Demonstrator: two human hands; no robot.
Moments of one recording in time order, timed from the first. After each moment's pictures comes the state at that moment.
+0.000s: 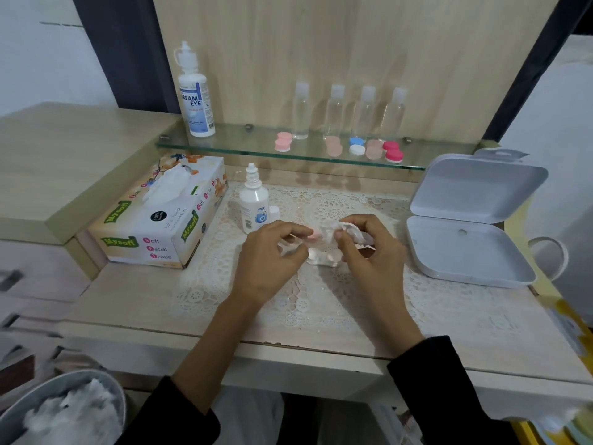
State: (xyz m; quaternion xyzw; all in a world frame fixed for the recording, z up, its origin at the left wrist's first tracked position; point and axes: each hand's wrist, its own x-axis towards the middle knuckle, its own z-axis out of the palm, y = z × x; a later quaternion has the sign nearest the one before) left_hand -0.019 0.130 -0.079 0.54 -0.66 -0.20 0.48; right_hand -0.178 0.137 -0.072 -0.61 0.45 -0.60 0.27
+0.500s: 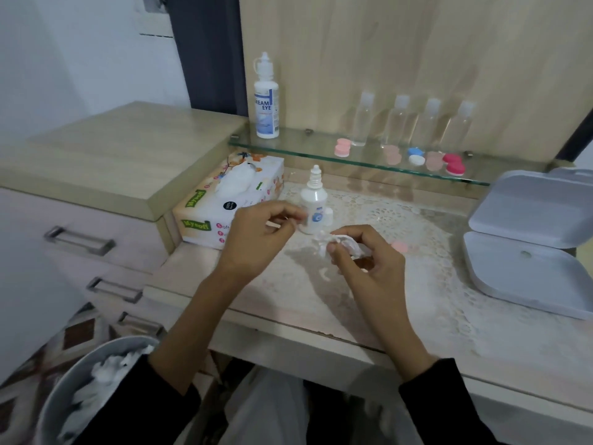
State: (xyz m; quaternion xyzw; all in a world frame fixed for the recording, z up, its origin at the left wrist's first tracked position) left_hand 0.058 0.161 -0.040 0.55 -0.64 -0.18 0.52; right_hand -0.119 0.168 -0.060 -0.67 0.36 -0.57 0.32
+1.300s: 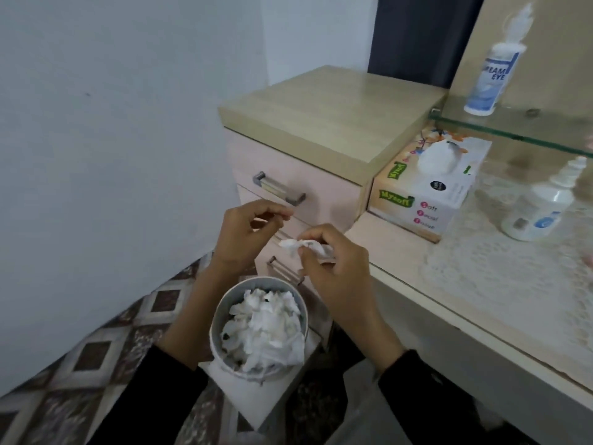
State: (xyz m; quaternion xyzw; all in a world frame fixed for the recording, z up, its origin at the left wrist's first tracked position) left_hand 0.280 0.302 -0.095 0.67 -0.51 -0.06 0.53; right_hand 0.113 0.250 -0.098 -0.77 0.19 -0.43 0.42
